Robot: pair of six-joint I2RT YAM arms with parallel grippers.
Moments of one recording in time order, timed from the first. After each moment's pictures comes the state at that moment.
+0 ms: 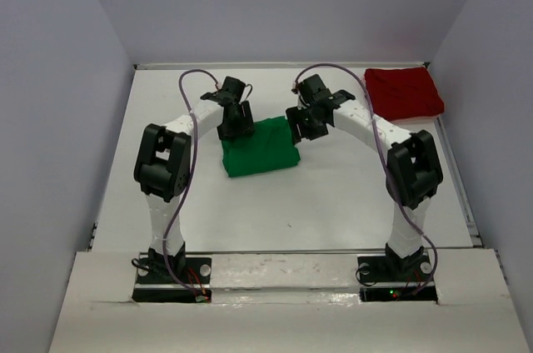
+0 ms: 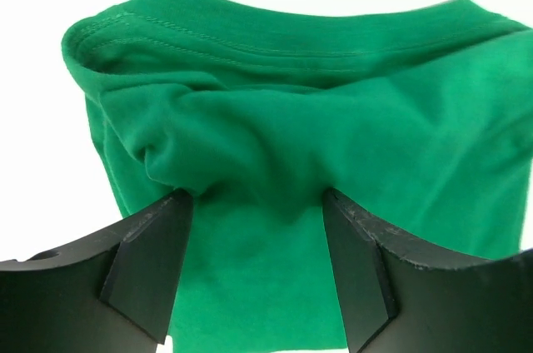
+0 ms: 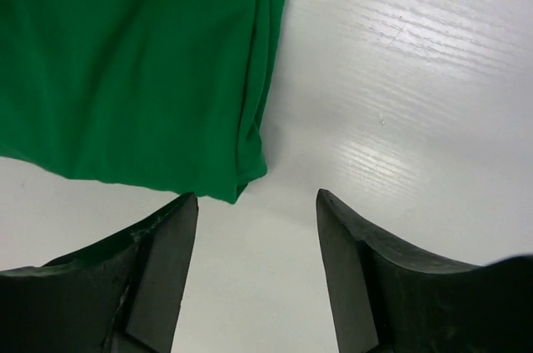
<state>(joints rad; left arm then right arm) -0.38 1.98 1.49 -0.60 -0.04 -0.55 0.53 1.93 1.60 -0.73 -0.04 0.23</state>
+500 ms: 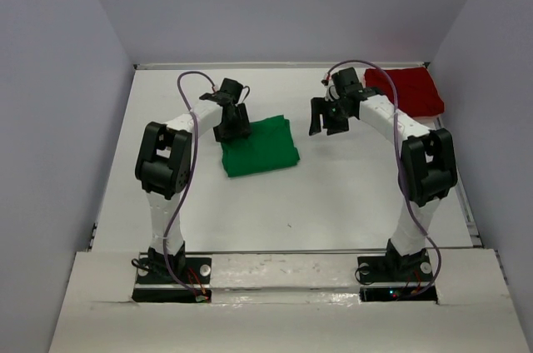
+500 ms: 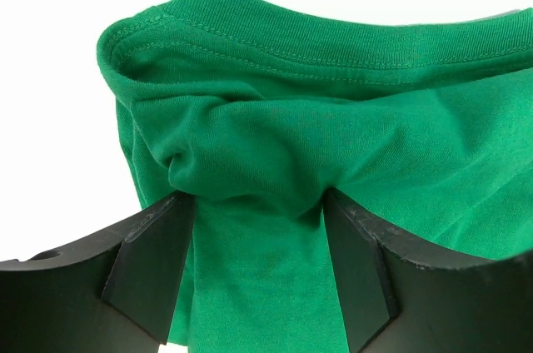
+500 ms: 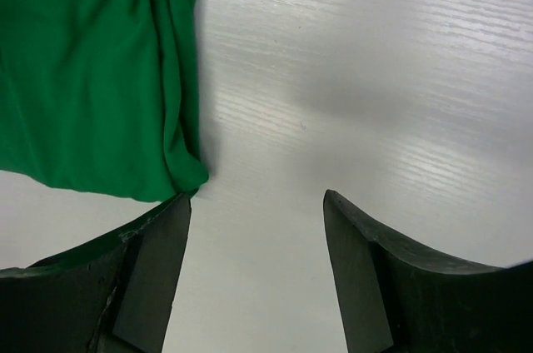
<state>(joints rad) -0.36 2.01 1.49 -0.61 -0.08 -0.55 0.33 1.89 1.52 -0.66 -0.24 0.23</state>
